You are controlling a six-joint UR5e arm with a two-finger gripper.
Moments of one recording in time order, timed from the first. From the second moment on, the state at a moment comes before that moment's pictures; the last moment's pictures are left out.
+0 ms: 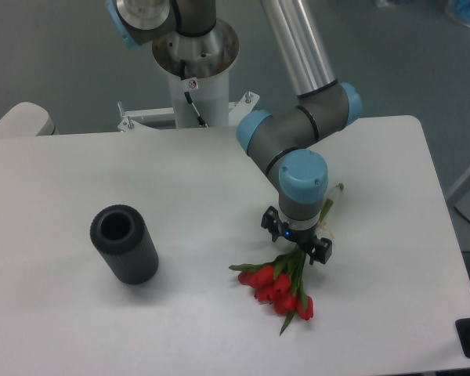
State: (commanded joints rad) arm 2.53 -2.11 -1.74 -0.77 1.60 1.18
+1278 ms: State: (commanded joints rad) arm 2.52 -2.10 -1.70 -0.75 1.59 1.18
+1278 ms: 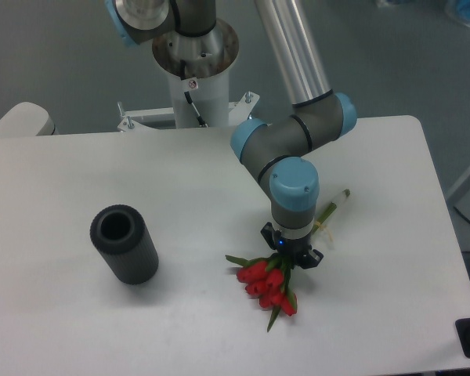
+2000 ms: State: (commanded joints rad) arm 2.47 -1.92 -1.60 -0.76 1.11 0.98
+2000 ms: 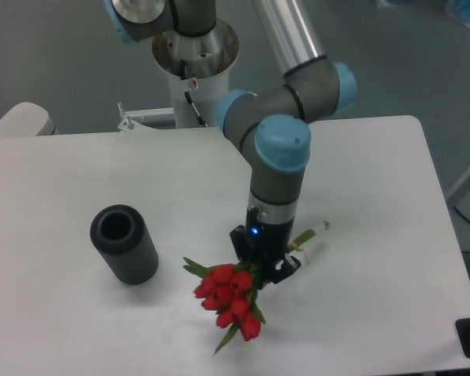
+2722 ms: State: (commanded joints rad) arm 2.51 -1.85 -1.60 -0.76 0.80 0.82
